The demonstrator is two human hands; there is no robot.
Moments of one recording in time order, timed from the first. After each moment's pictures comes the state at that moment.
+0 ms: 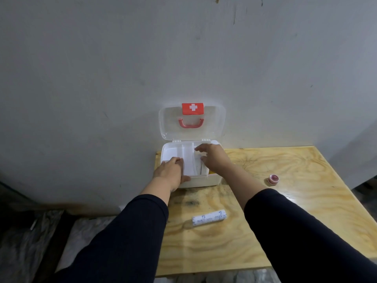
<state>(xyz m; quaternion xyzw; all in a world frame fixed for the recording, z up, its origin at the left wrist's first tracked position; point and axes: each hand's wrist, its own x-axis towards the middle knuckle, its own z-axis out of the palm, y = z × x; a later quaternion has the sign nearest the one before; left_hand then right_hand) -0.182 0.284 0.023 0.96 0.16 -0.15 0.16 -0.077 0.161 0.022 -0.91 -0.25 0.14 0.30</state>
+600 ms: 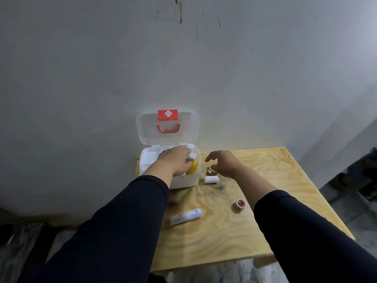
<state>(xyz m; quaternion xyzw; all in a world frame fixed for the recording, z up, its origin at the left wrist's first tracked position) -0.142 0.224 0.076 0.98 0.07 -0.11 0.14 -0.065 0.059 0.051 -0.94 -0.24 0.15 0.20</state>
